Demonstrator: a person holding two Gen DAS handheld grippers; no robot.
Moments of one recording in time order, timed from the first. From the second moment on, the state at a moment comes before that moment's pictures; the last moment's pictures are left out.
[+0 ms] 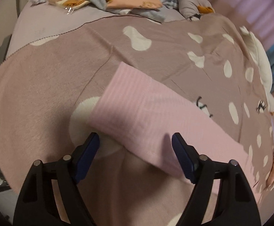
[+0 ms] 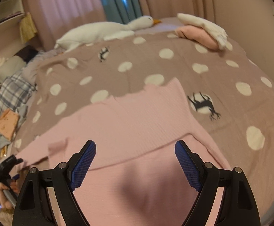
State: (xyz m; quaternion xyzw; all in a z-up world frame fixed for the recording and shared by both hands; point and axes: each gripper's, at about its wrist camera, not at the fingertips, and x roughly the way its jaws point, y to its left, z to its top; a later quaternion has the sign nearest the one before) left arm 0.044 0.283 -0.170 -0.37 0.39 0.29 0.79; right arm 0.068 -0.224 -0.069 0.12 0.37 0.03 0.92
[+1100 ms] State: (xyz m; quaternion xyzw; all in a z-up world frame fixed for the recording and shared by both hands) left arm 0.079 0.240 -0.052 -0.33 0.27 0.20 0.88; right arm 0.058 -0.235 -0.069 0.13 0.36 0.02 0.92
